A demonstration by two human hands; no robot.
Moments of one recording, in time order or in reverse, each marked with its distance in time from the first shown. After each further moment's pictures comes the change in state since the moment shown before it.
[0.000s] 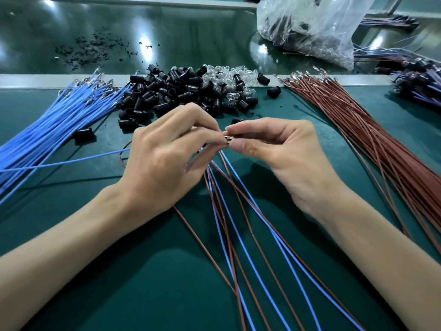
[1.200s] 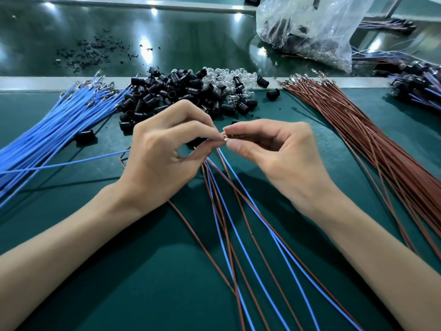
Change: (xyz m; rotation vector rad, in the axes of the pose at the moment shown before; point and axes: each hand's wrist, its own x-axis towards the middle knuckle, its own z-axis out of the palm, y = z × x) left_hand 0.004 -0.003 -0.001 -0.135 -0.001 -0.142; right_hand -0.001 0.001 0.004 -0.206 0.028 -0.125
